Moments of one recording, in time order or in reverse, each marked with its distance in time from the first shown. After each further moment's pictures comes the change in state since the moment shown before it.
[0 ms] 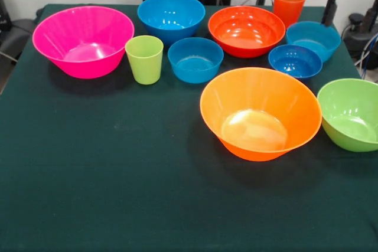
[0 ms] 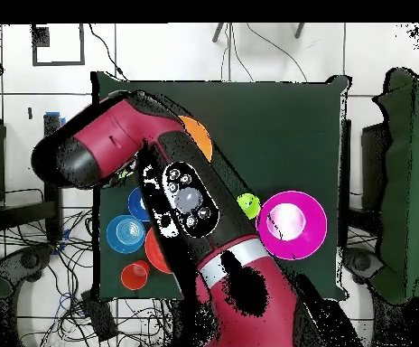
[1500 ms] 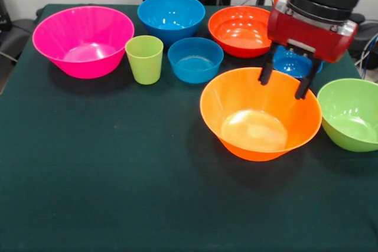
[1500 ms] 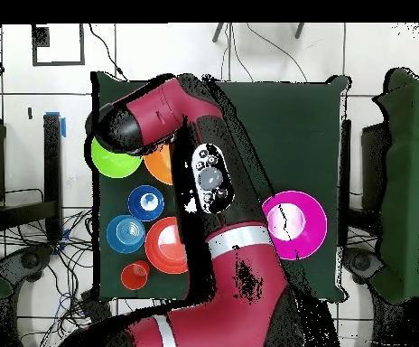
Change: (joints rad) arm 0.099 0.178 -0.274 -0.279 0.019 -0.044 0.012
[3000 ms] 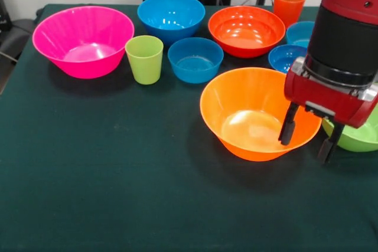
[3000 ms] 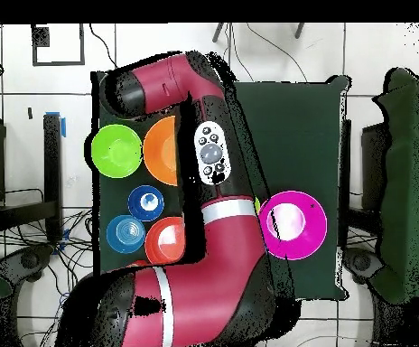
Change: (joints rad) arm 0.046 0.216 -0.038 -0.339 0.100 0.000 0.000
